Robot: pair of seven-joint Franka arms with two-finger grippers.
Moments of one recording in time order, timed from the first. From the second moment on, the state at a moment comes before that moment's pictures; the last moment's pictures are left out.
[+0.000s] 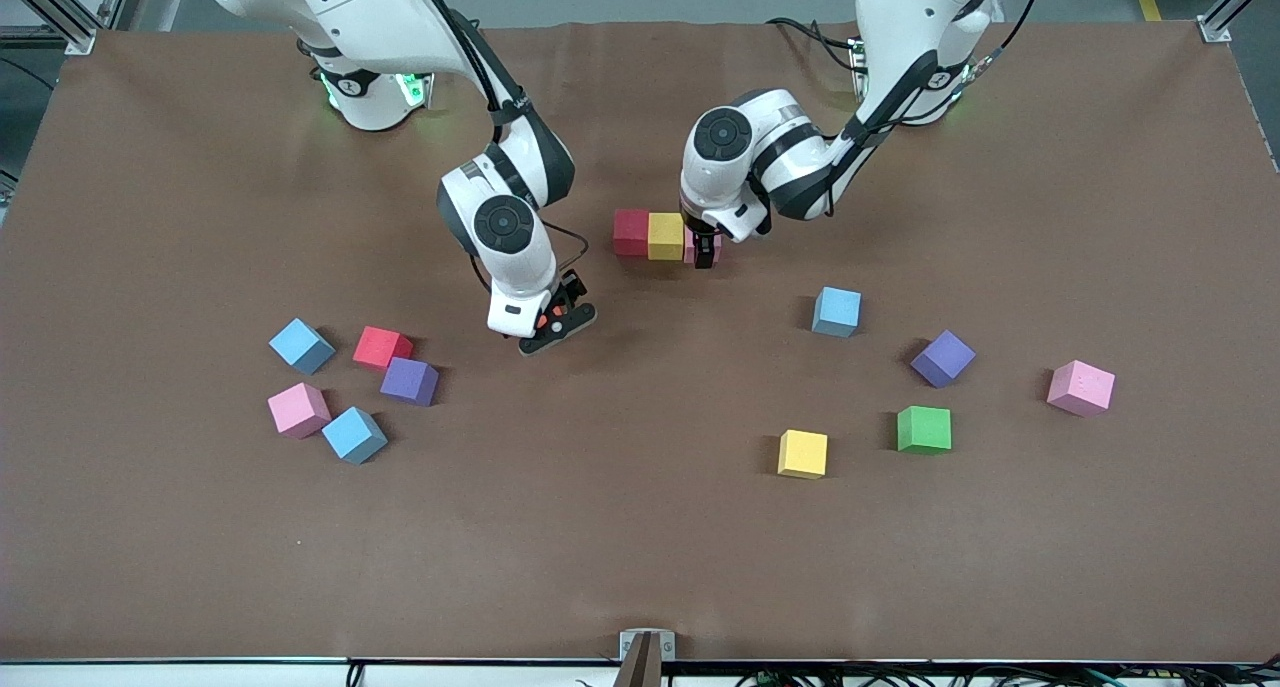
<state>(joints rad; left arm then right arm) -0.29 0.47 -0.61 -2.19 0.25 2.51 -2.64 0.75 0.51 -0.11 -1.98 0.09 2.45 0.04</state>
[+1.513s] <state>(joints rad) 0.03 0.33 -0.63 -1.88 0.31 2.15 -1.92 0.89 0.59 -0.10 -1.81 0.15 2.40 0.57</state>
